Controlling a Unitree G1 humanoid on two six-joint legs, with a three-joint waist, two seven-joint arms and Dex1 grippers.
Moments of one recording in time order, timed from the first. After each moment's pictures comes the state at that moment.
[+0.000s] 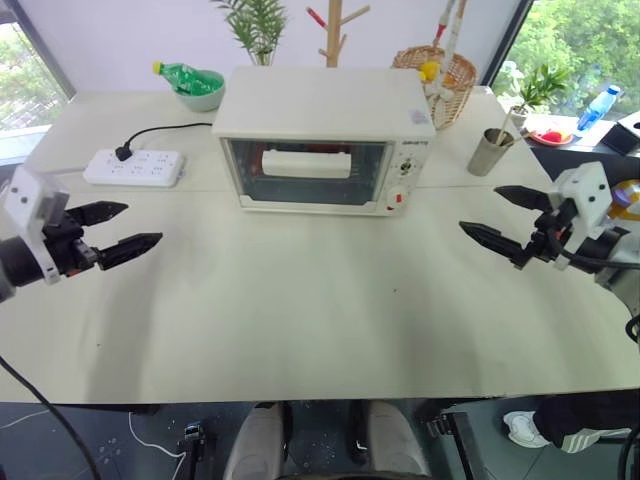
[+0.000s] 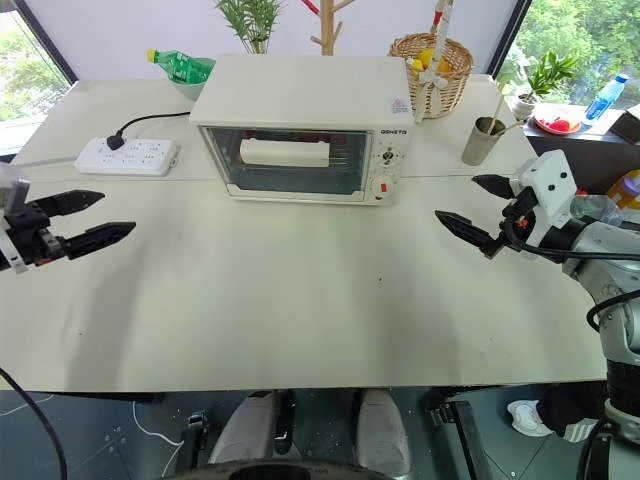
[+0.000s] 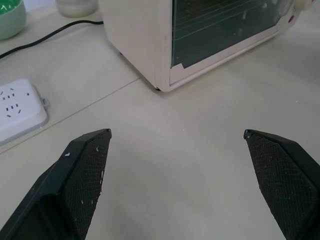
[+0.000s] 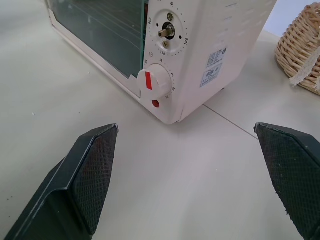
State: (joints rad) left arm -0.15 1.00 0.50 -0.11 -0.60 0.65 -0.99; right arm -0.23 -0.88 -0.34 -0.20 0.52 0.52 0.83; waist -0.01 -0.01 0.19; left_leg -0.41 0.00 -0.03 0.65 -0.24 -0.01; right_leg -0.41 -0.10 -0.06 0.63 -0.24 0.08
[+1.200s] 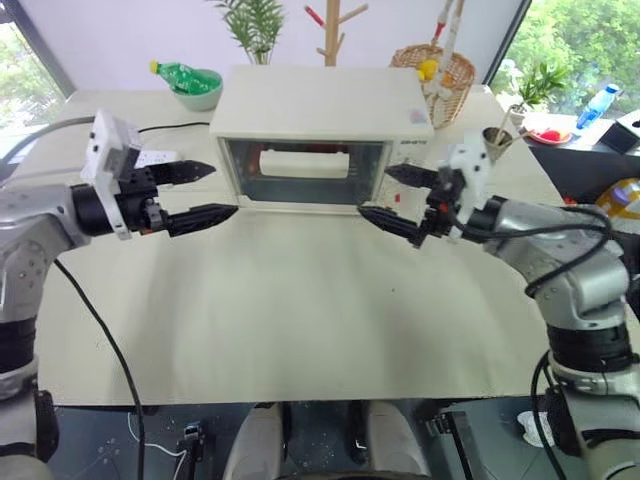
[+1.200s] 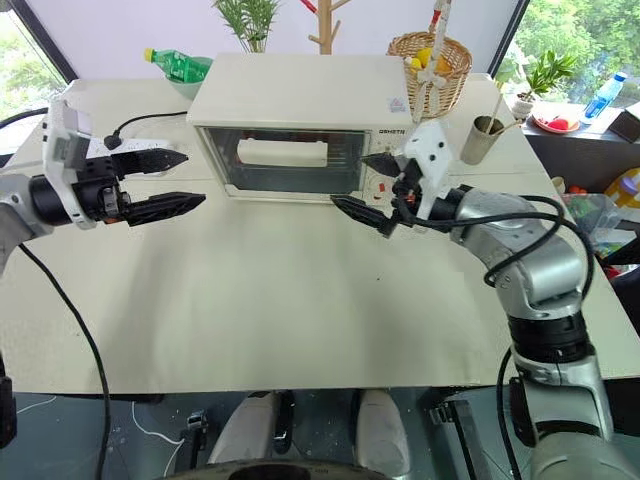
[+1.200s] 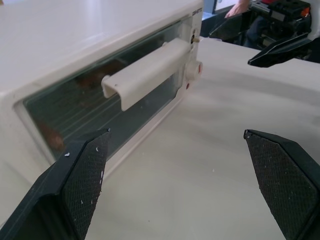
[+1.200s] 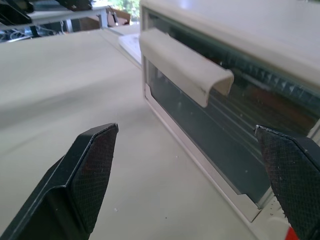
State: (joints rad) left arm -0.52 0.92 0.22 -0.13 -0.72 0.71 -1.05; right arm -0.59 -0.60 0.01 -0.24 0.54 0.68 0.71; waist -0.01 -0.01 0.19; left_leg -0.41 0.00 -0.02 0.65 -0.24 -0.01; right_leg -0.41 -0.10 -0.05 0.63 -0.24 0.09
